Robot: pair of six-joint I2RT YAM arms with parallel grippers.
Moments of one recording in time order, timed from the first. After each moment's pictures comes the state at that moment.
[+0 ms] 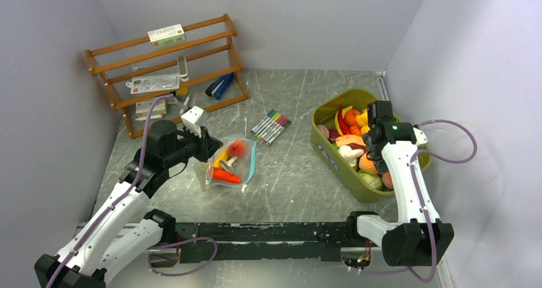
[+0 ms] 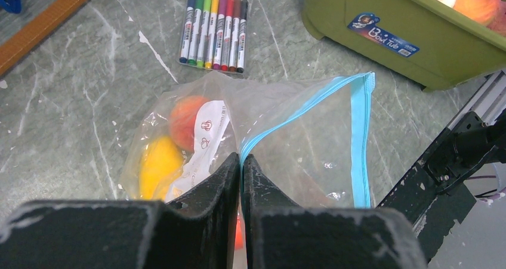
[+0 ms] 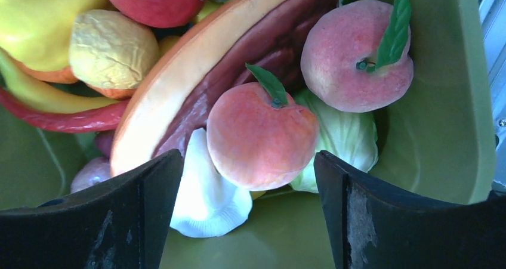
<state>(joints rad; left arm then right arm) -0.44 0.77 0.71 -0.30 0.32 -0.18 -0.01 1.12 1.13 -1.25 0.55 1.22</state>
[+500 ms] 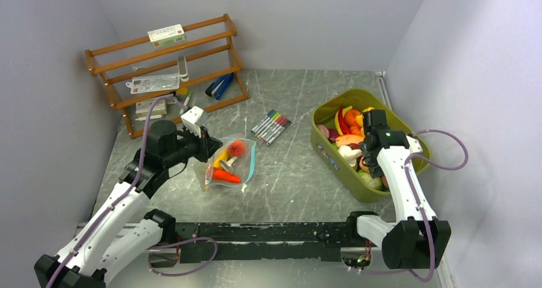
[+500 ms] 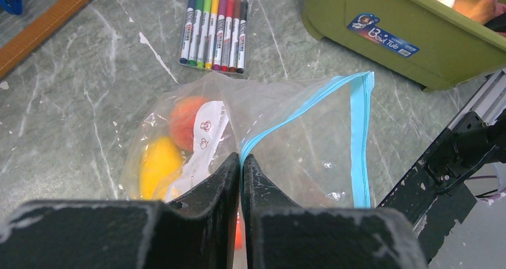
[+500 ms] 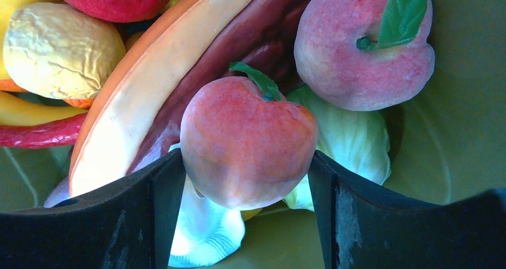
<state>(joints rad) -0.44 0.76 0.71 -0.30 0.32 -0.18 -0.01 1.12 0.96 -1.13 0.54 1.26</state>
